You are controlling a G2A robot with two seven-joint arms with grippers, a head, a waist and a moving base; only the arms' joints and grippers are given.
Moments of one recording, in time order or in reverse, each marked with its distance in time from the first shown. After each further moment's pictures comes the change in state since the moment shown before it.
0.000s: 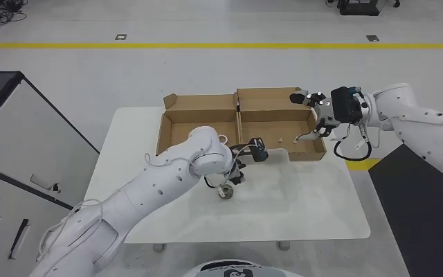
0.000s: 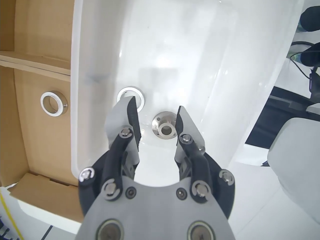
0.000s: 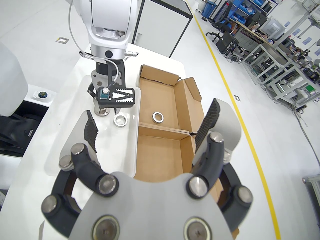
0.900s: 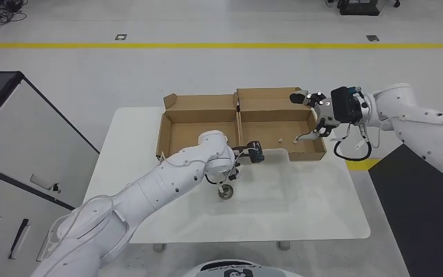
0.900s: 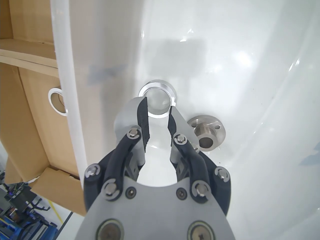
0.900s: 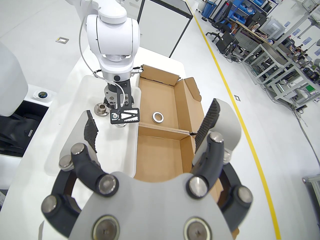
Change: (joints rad) left arm -0.059 -0.066 0.122 0.212 0.164 -0.040 0.106; right arm 0.000 0.000 0.000 0.000 0.000 0.000 0.000
